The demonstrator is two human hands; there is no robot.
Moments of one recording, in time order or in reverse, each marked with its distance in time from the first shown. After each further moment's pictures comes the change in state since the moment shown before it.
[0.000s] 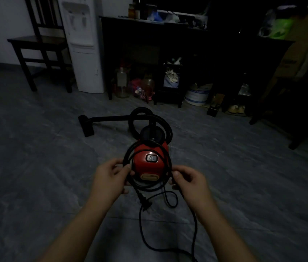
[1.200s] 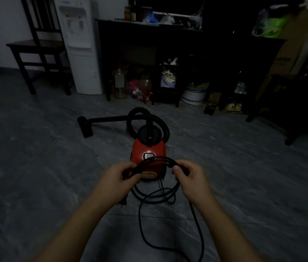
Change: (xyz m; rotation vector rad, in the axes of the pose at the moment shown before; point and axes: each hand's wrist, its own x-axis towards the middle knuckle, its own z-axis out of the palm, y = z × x) left_hand -0.007 -0.009 0.002 0.466 -0.273 0.352; right_hand -0.004 -0.008 -0.016 -0.189 -0.006 -0.151
